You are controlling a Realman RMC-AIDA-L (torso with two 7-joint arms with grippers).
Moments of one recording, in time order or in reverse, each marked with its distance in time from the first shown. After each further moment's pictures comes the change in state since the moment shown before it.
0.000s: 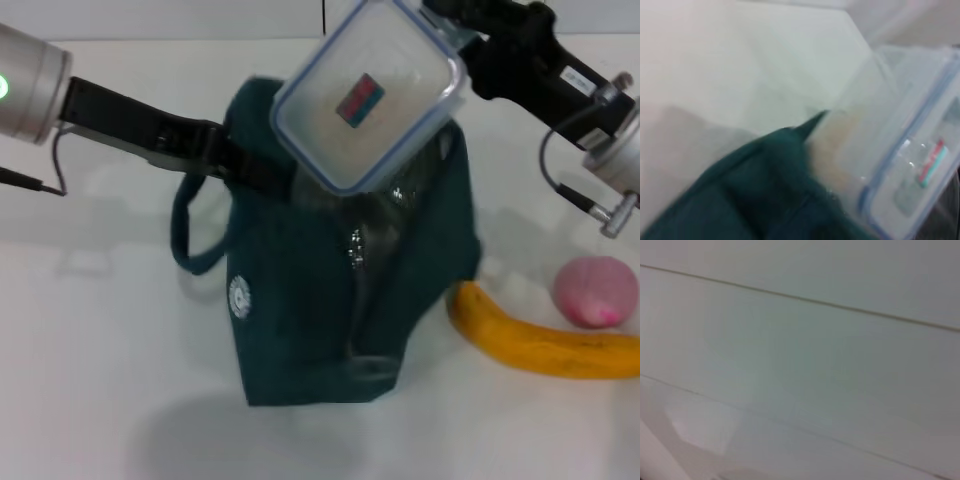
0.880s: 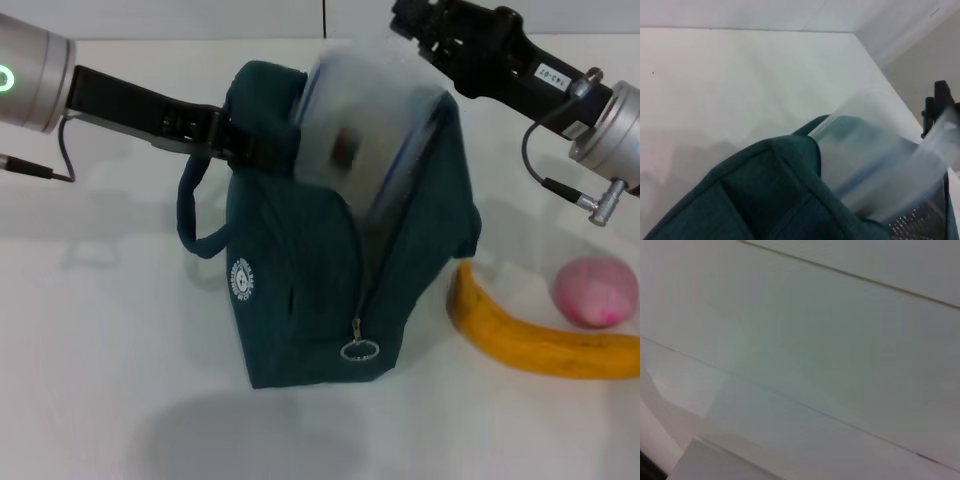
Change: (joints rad) left arm -0.003 -0.005 0.000 -0.007 -0.007 -0.050 0.041; right arm 0.035 0.000 -0.042 -0.066 -0.046 0.055 -0.004
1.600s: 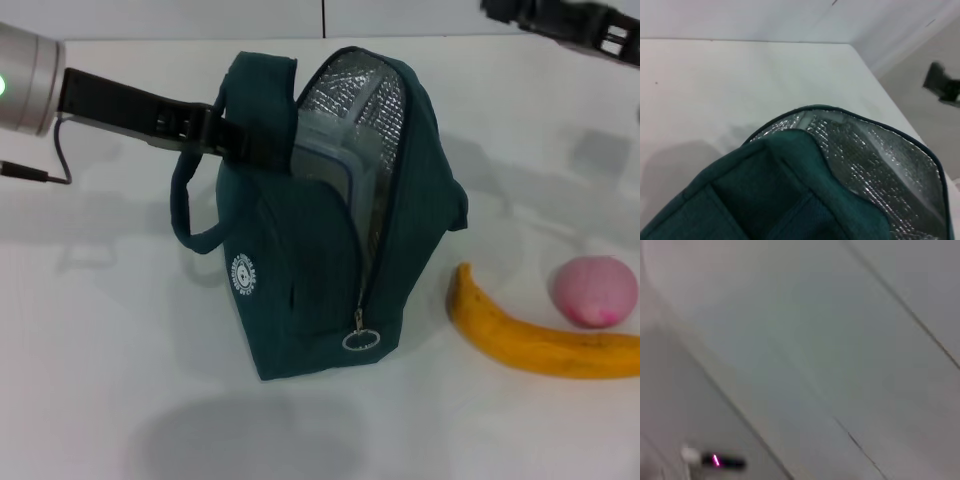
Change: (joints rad) left arm 0.019 -0.003 -0.028 -0.013 -0.024 -0.007 0.045; right arm -0.136 -0.095 -0.212 -0.479 -0.043 0.012 0.010
